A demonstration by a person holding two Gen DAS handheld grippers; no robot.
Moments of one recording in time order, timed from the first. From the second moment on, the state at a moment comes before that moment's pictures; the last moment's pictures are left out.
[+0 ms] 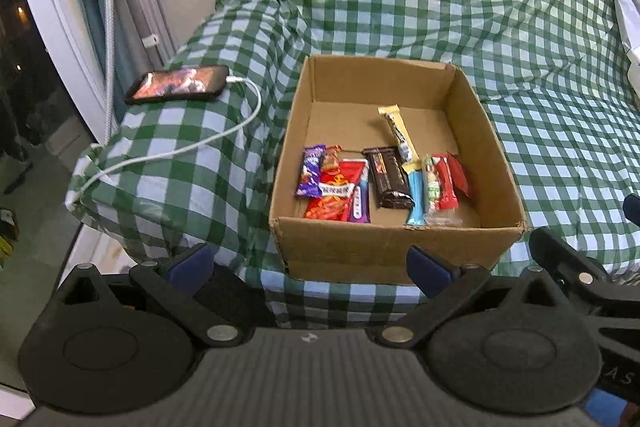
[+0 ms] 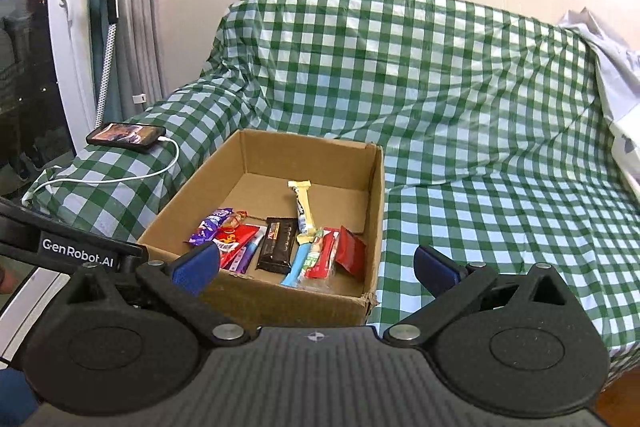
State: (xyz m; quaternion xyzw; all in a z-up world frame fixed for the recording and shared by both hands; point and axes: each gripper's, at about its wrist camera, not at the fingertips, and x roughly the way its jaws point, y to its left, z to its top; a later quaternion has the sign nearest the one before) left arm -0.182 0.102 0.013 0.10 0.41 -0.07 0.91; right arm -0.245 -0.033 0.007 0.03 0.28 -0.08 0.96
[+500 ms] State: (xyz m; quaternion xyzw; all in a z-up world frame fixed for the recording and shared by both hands) left arm -0.186 0.106 0.015 0.11 0.40 -0.08 0.91; right arm -0.251 -0.025 0.010 0.02 0.27 -0.09 0.96
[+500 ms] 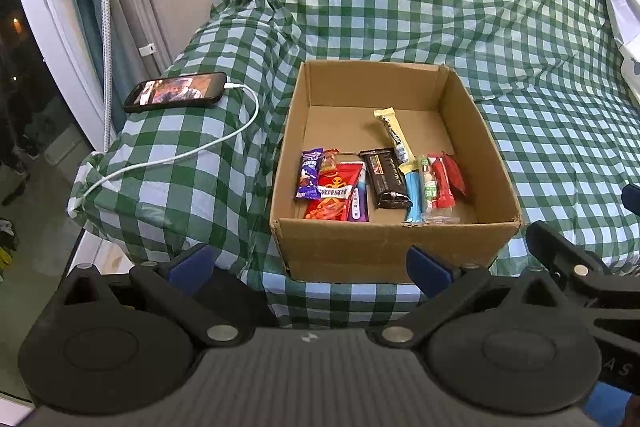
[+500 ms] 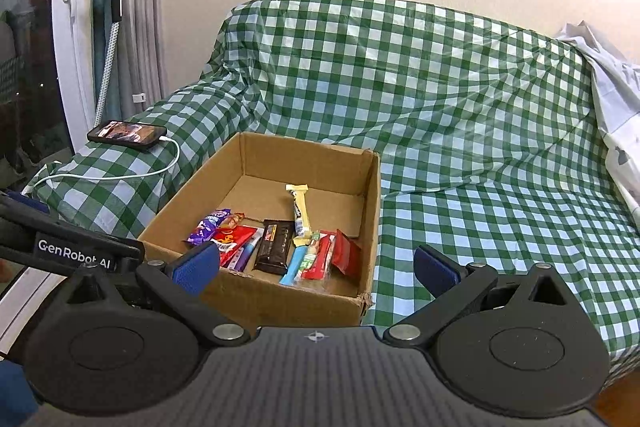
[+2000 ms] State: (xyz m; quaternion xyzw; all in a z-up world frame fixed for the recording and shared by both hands) left arm -0.182 0.106 0.006 0.12 0.41 -0.08 0.90; right arm -0.247 -0.029 0.003 0.02 0.28 -0.08 0.96
